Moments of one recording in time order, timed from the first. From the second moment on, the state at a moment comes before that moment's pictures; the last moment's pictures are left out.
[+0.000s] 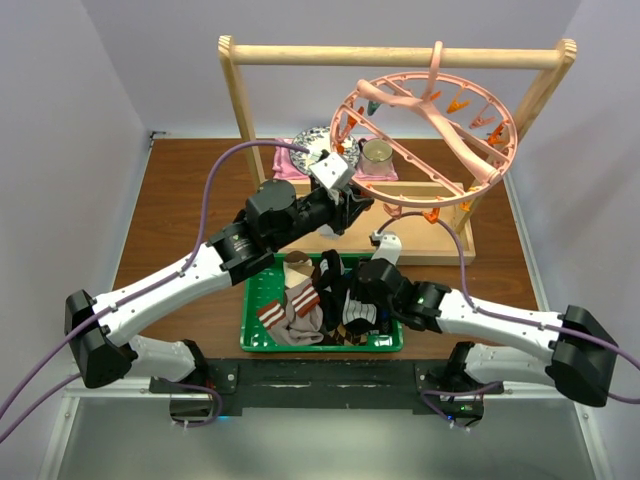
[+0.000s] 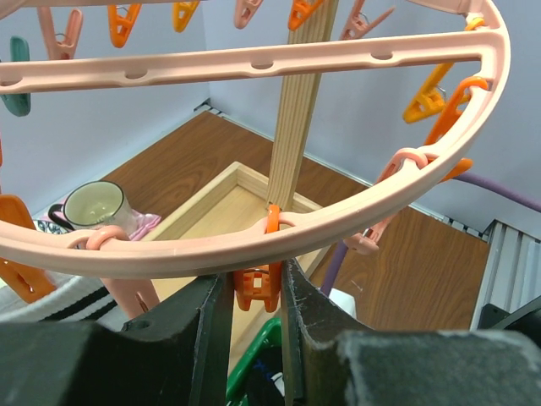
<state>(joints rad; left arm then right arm) -0.95 1.32 1.25 0.08 0.02 -0.07 1.02 1.11 0.60 -0.22 0.47 0.84</state>
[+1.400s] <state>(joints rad) -0.95 1.32 1.25 0.09 0.04 -0.09 1.39 1.21 0.65 -0.03 0.58 0.55</state>
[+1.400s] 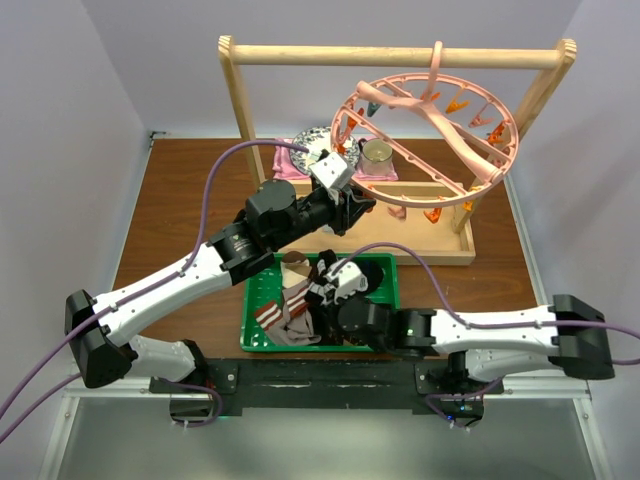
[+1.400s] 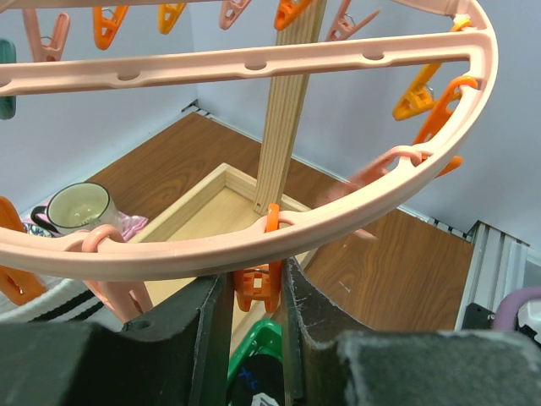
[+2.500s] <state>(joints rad) -0.95 1.32 1.25 0.09 0.05 -0.10 1.39 1.31 0.93 -0.54 0.96 0.86</state>
